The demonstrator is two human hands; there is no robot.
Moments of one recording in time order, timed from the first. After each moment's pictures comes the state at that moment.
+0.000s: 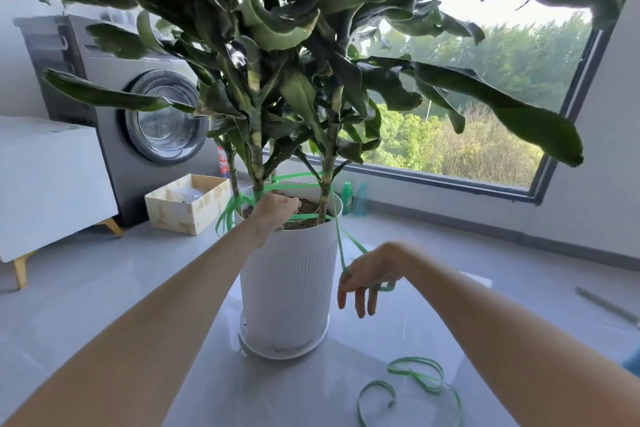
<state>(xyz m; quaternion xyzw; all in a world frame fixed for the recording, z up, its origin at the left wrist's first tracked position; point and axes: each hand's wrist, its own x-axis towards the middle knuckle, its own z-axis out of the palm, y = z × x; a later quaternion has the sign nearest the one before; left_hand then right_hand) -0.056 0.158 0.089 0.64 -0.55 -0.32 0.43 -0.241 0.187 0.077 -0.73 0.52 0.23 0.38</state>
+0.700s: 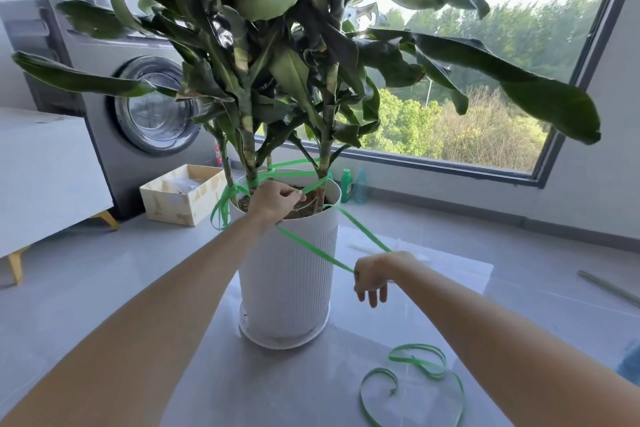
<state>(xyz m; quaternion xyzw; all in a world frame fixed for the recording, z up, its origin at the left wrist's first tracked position) -0.058 0.139 0.073 0.63 -0.62 -0.24 0.40 -0.247 0.172 0.034 -0.73 0.59 0.24 0.23</state>
